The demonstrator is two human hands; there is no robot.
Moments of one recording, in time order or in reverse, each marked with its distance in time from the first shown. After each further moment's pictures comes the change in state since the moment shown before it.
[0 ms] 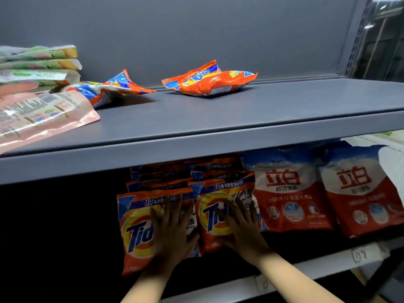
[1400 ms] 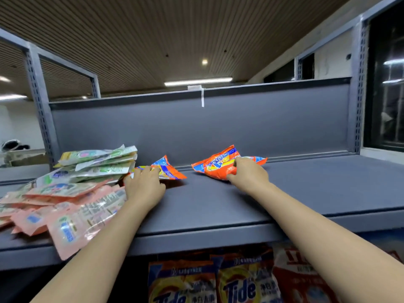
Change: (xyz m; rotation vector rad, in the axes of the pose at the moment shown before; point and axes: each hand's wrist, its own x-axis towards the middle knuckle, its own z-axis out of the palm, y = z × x) left_hand 0.094 -0.073 -0.316 0.132 0.281 -0.395; right_hand 0.143 -0.072 -0.323 0.102 0.300 0.204
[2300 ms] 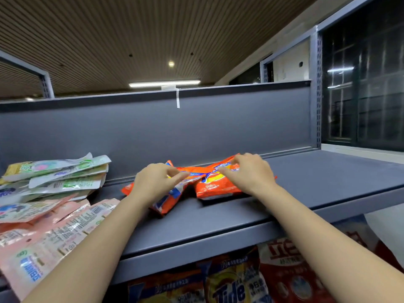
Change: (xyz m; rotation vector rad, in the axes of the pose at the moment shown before) left_hand 0.026 0.046 -0.012 -0.319 0.038 0.387; right_hand -0.027 0.007 -0.028 -0.115 0.138 0.094
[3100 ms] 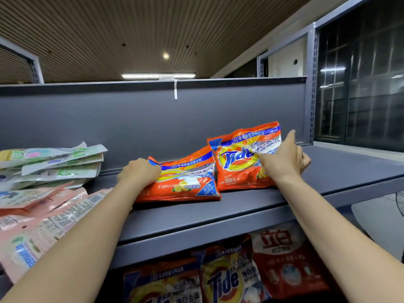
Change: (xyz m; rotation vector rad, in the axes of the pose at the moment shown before) left_hand 0.011 -0.019 0.003 -0.035 -0.203 -0.557; right_hand -0.005 0.045 -0.018 0.333 0.354 0.454
